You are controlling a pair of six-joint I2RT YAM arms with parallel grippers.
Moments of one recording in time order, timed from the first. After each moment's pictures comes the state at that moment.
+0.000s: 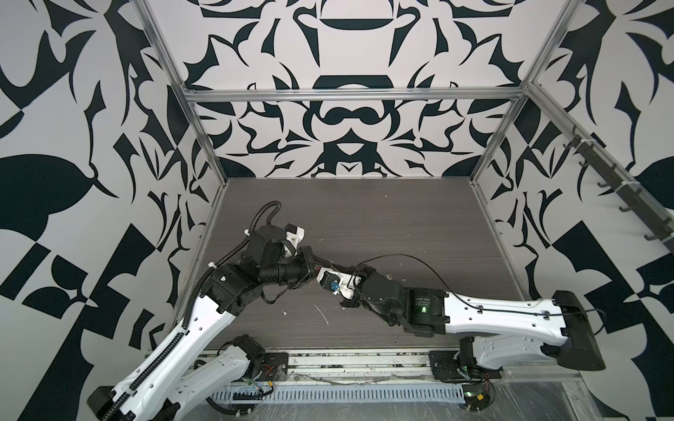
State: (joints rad) left arm -0.65 0.87 0.99 -0.72 0.46 -1.09; right arm 1.34 1.28 0.97 -0.03 0.51 -0.43
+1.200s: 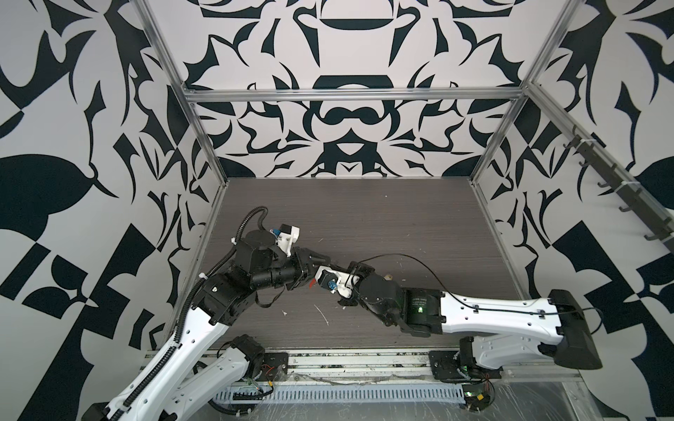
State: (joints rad) left arm -0.61 0.78 0.94 -0.62 0.50 -1.15; right arm 1.33 1.29 0.97 -0.02 0.54 -0.42
